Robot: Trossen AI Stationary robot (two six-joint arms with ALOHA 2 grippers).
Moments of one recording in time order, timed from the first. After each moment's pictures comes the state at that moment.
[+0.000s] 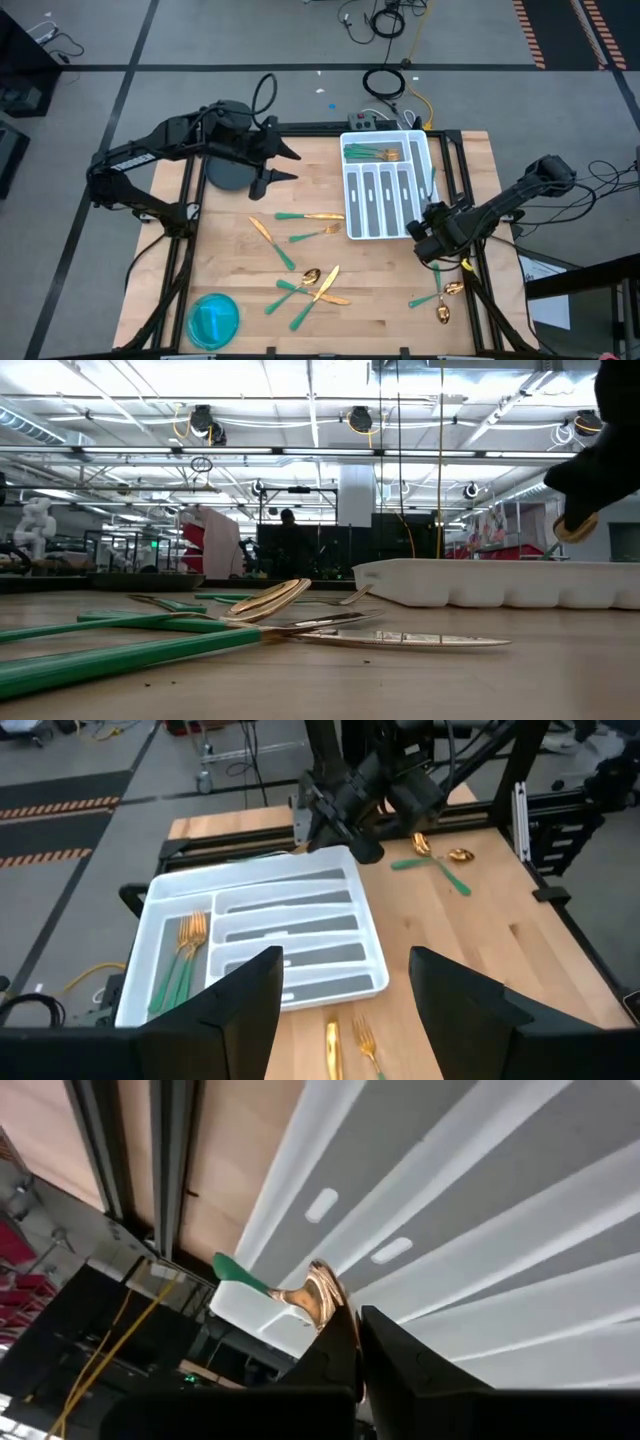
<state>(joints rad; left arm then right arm) 0.20 1.35 1.67 -0.83 0.23 0.24 0.49 1.25 0.70 -1.36 0.67 -1.57</state>
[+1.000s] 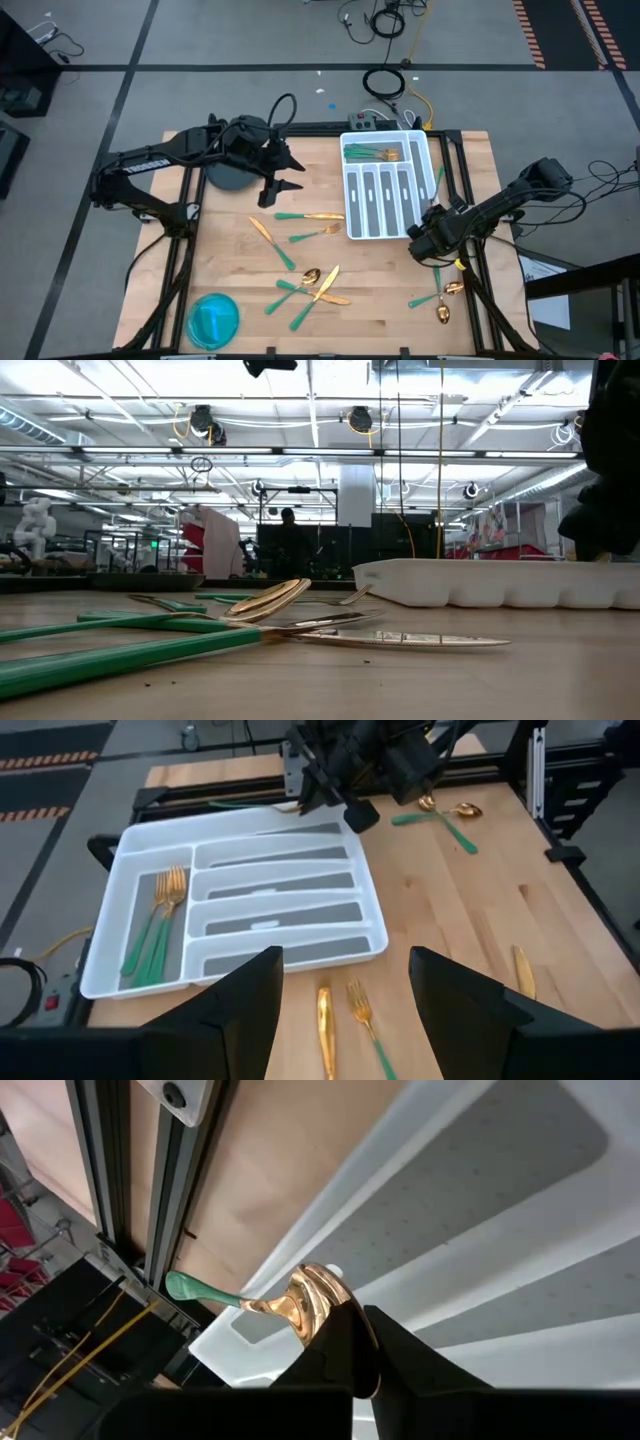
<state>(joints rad) 0.20 1.36 1.49 -0.75 0.23 0.24 0.44 1.32 0.58 -1.17 0.58 -1.74</state>
